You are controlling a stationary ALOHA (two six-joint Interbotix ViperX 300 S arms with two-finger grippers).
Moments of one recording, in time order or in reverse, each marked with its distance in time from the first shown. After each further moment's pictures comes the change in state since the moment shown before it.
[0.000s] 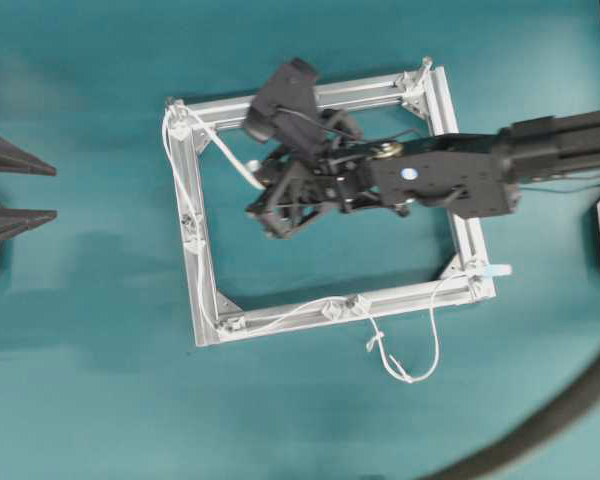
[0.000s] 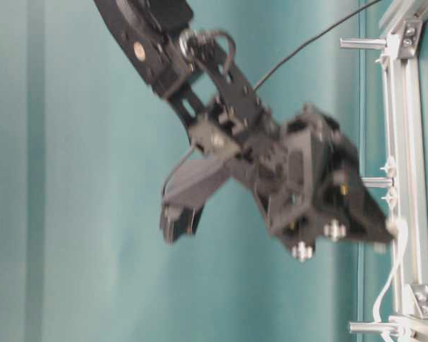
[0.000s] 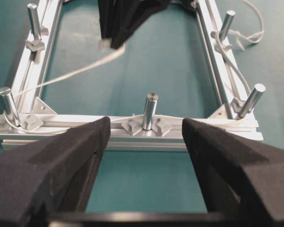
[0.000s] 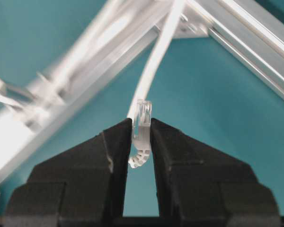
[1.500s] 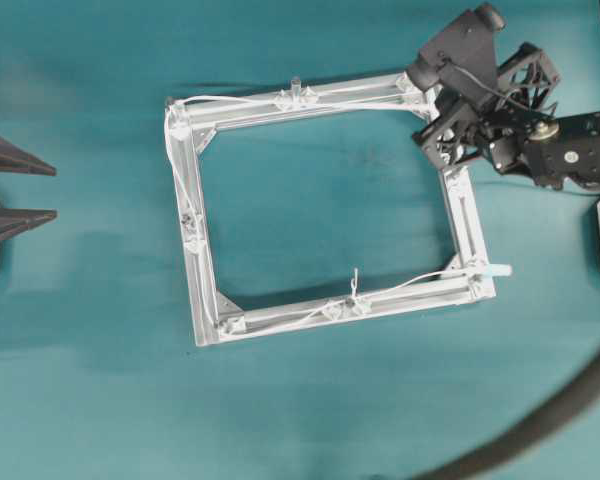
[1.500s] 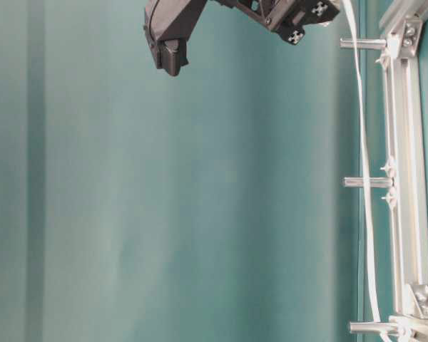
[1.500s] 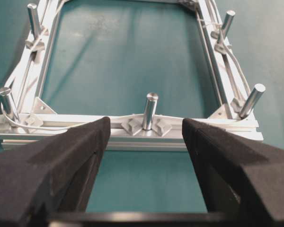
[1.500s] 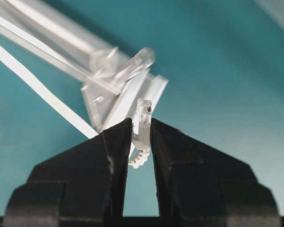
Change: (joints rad) left arm 0.000 0.000 0.000 0.002 0.002 0.000; right arm -0.060 -0.390 0.419 -0.235 0.515 0.089
